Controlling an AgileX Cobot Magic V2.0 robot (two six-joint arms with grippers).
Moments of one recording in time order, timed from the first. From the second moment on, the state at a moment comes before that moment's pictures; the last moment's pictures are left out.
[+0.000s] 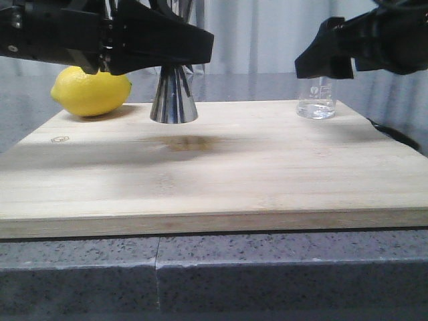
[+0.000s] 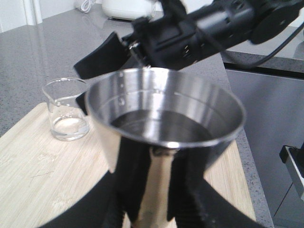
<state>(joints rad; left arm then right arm) -0.35 1.64 -0.88 -1.76 1.15 2.21 0.24 1.38 -0.68 -0.64 -0.31 0.47</state>
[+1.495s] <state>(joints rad) -0.35 1.64 -0.88 -1.76 1.15 2.21 0.35 0.42 -0.67 -0.17 0.81 0.11</state>
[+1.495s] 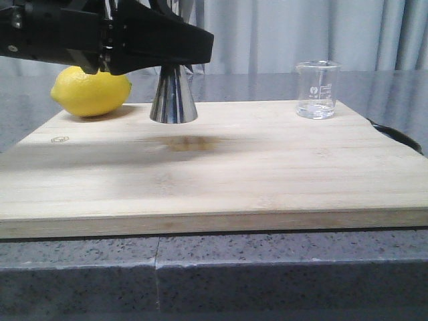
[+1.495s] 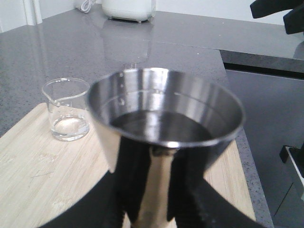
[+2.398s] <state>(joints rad) -0.35 1.64 -0.88 -1.76 1.15 2.21 0.35 0.41 -0.67 -0.17 0.80 0.10</state>
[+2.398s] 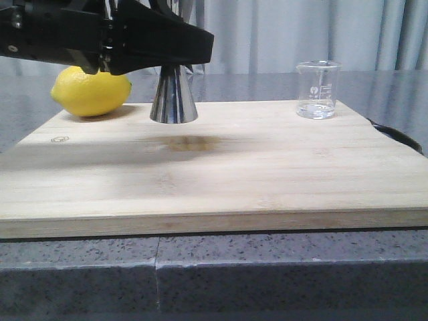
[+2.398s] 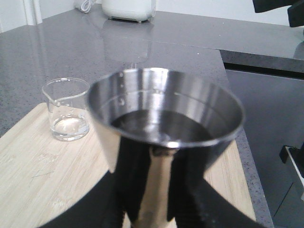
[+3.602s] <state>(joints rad) -0.34 1.84 -1.02 -1.76 1.15 2.21 0.35 0.41 -0.67 -0.17 0.80 0.10</state>
